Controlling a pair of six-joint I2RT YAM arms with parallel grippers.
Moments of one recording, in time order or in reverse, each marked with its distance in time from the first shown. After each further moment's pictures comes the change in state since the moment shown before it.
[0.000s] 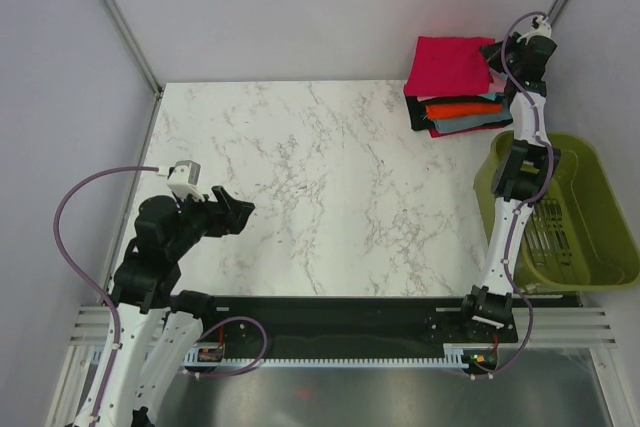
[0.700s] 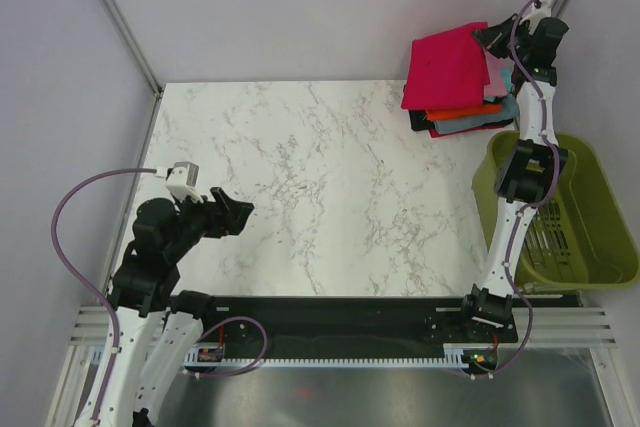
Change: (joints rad) left arm 0.000 -0.021 0.000 0.000 0.000 0.000; right arm 0.008 -0.135 0.000 -0.071 -0.270 0.072
